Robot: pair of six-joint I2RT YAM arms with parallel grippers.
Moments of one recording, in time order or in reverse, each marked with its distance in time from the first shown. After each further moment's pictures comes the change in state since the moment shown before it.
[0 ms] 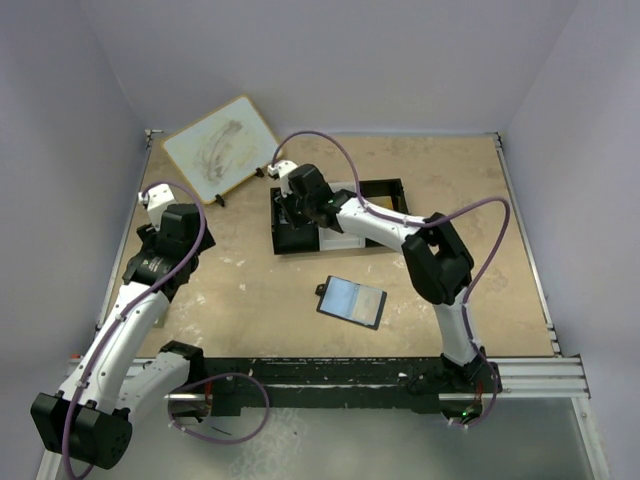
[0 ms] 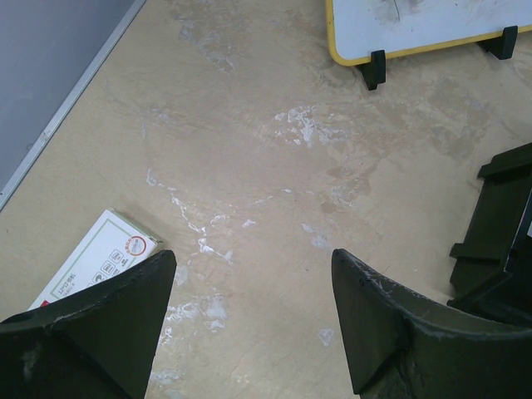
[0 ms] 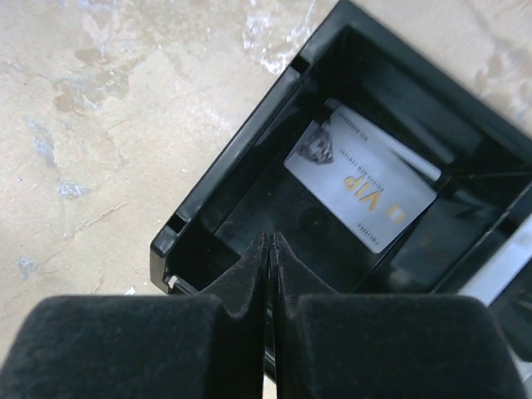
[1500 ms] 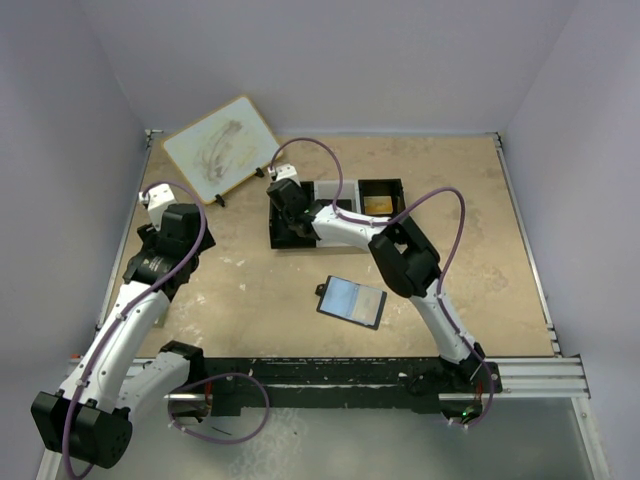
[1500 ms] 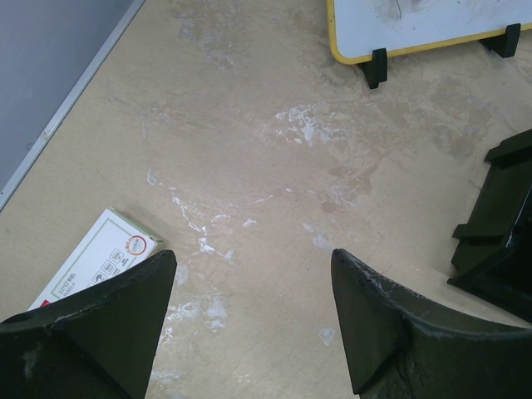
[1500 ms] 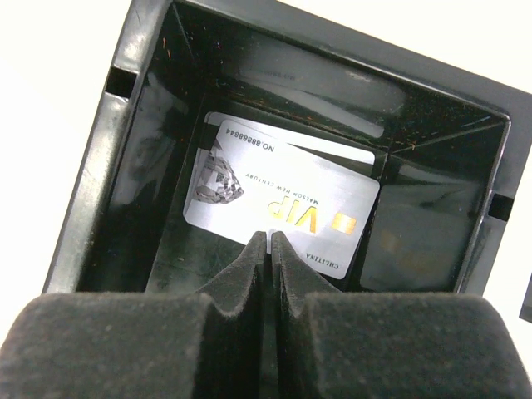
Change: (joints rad) left arm 0.000 0.005 0.000 -0.001 -0.001 0.000; right arm 0.057 0.240 0.157 0.007 0.497 0.215
